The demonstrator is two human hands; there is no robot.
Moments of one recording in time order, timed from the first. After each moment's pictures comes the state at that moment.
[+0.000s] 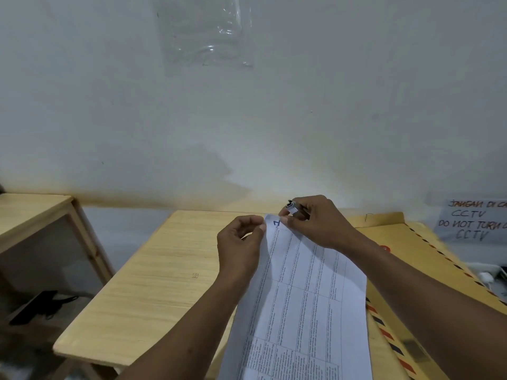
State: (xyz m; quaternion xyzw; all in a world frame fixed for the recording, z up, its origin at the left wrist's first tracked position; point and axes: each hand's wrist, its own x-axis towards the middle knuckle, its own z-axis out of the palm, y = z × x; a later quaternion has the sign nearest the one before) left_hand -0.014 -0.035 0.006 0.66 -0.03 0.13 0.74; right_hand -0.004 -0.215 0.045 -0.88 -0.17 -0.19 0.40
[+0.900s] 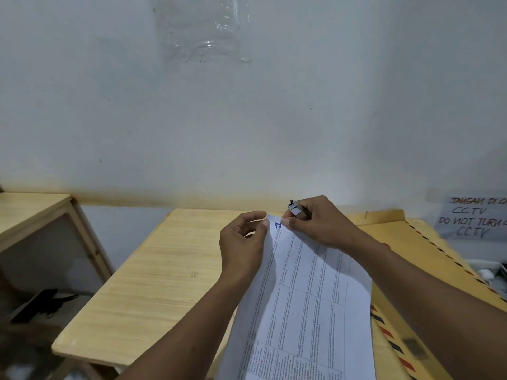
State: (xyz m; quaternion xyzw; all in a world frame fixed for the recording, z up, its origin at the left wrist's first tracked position) left_hand -0.014 -0.040 0.007 0.69 -0.03 0.14 0.71; right_hand -0.007 -0.217 0.046 -0.88 -0.15 -0.12 0.43
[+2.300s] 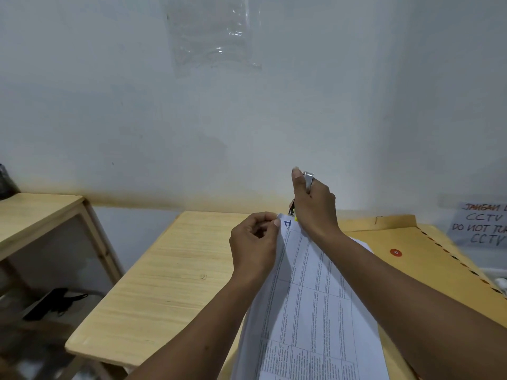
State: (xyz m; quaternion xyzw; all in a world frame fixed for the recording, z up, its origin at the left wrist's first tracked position) left_hand -0.015 -0.044 0.015 0.70 -0.04 0.17 0.70; right_hand 0.014 -0.165 0.062 -0.80 0.03 -0.31 0.52
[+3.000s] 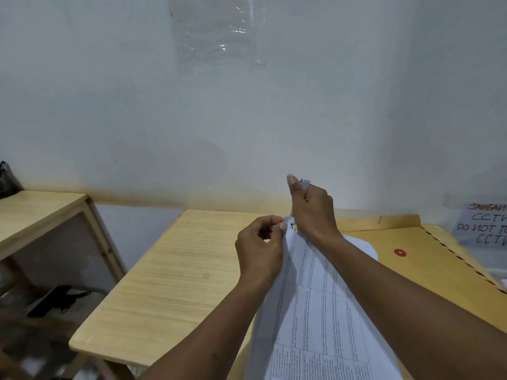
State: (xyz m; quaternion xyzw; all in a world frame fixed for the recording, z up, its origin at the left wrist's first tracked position) left_hand -0.014 -0.047 0.003 0.71 -0.04 0.19 0.68; right_hand 0.025 -0.161 0.048 -0.82 0.01 -0.33 0.47
